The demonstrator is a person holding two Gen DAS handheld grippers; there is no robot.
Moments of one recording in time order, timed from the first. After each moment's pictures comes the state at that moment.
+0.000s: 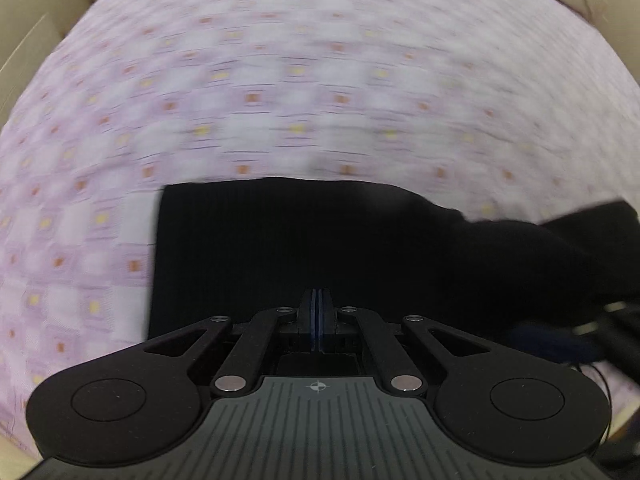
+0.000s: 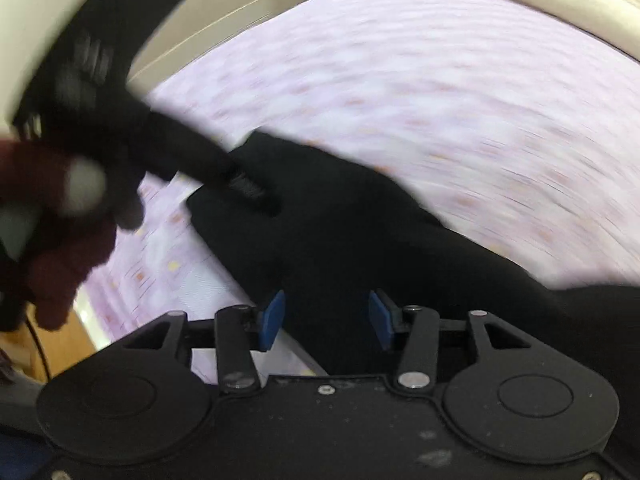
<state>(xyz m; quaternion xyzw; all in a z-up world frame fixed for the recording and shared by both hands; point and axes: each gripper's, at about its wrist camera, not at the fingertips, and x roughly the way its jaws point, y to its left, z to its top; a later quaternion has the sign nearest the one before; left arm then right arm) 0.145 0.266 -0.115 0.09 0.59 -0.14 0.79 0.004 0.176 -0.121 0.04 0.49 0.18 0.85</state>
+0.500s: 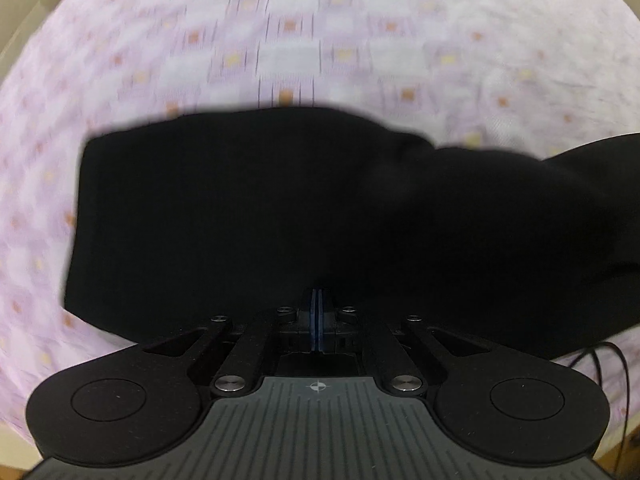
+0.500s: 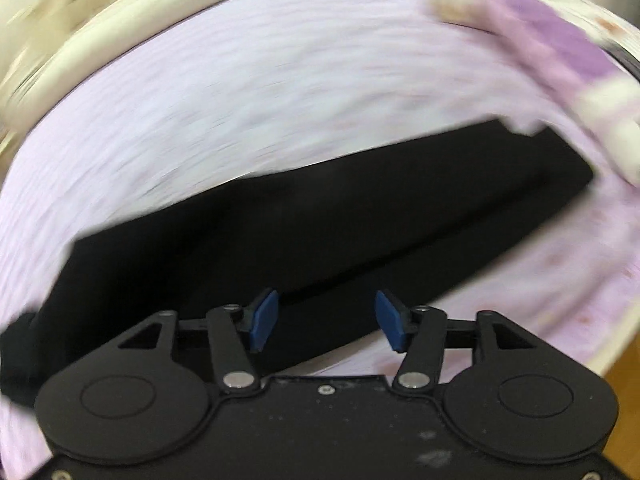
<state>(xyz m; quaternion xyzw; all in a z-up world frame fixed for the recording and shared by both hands) 0.126 0.221 -0.173 0.11 0.63 -0.10 0.76 -0.146 -0.135 -0.142 0.28 0.46 -0.27 0.80</state>
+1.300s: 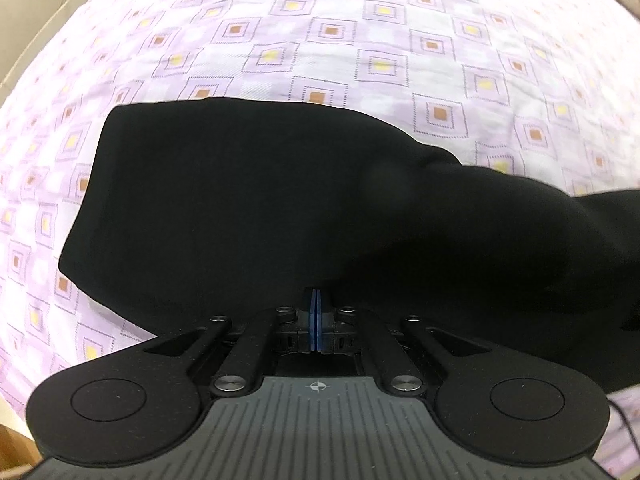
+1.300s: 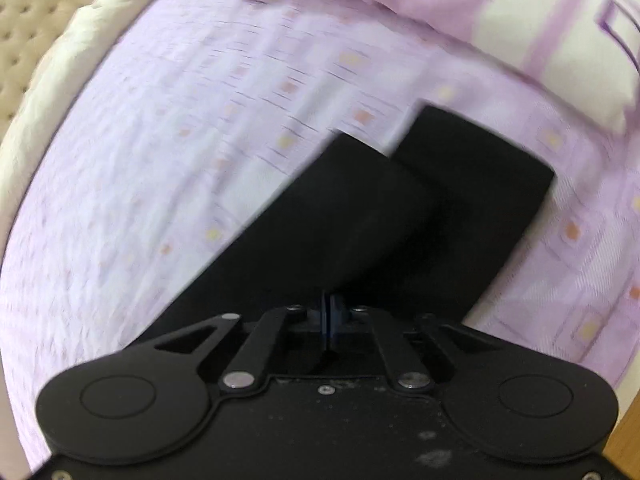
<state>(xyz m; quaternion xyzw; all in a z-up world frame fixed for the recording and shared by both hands) 0.120 0.229 -0.177 0.06 0.61 -0.03 0.79 -0.138 -0.303 -0.212 0.43 0.43 -0.33 0.72</state>
